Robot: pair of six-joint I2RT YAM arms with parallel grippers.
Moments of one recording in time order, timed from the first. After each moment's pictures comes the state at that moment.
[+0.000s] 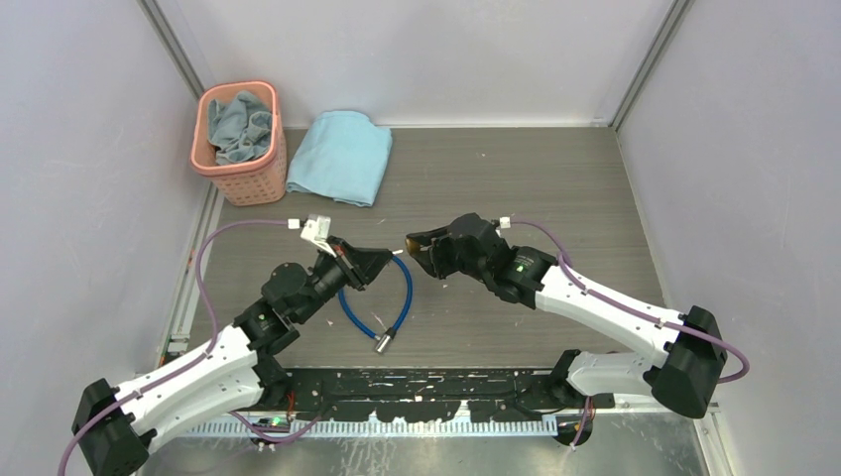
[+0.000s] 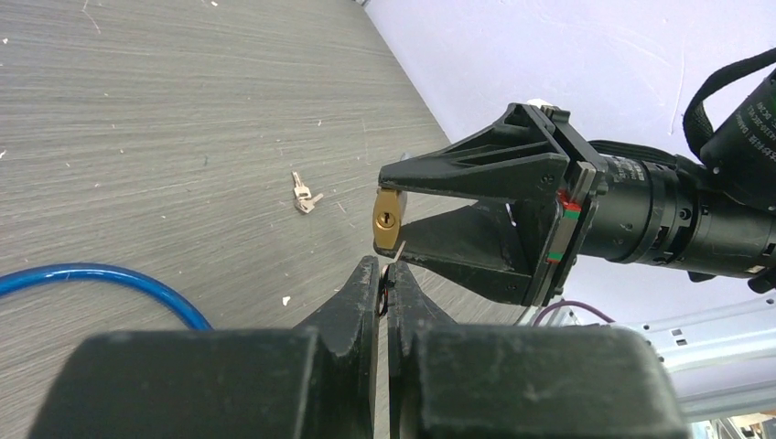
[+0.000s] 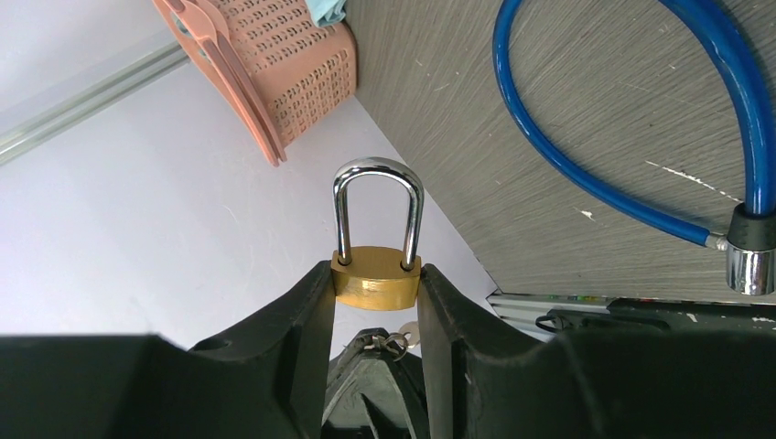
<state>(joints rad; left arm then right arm) -0.83 0.73 0.43 0.32 -0.09 -0.68 0.91 1.20 0.95 -0.34 0.20 1.97</state>
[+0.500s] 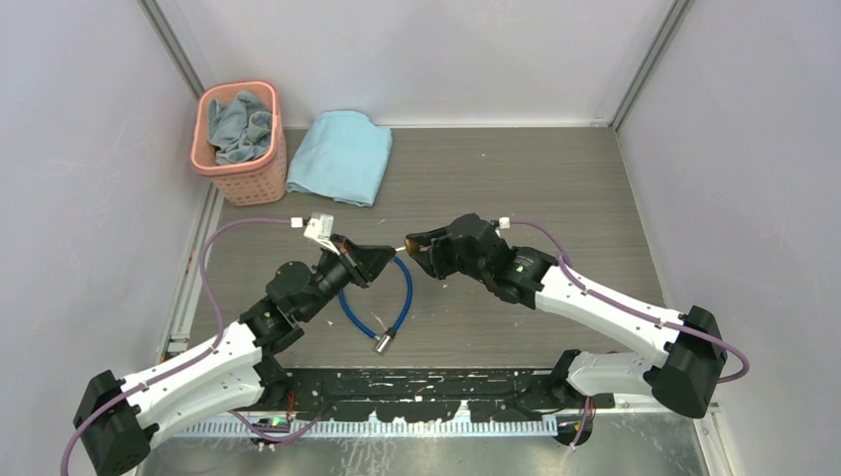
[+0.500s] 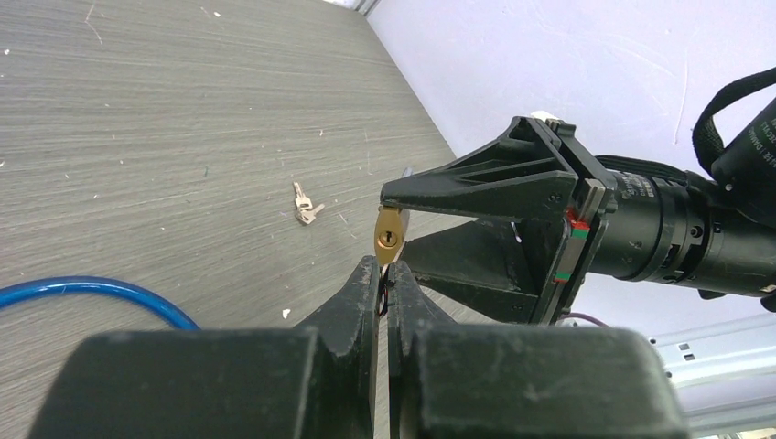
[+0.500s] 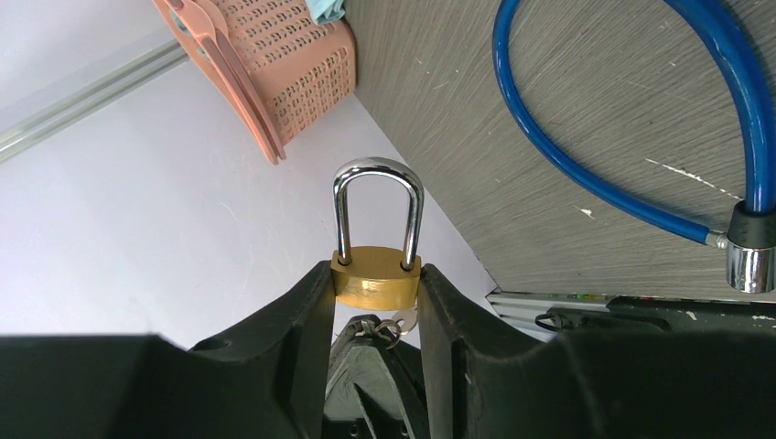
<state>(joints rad) -0.84 0.78 0.43 0.39 -0.11 -0.68 0.91 1.19 0.95 -0.34 0.20 1.97</state>
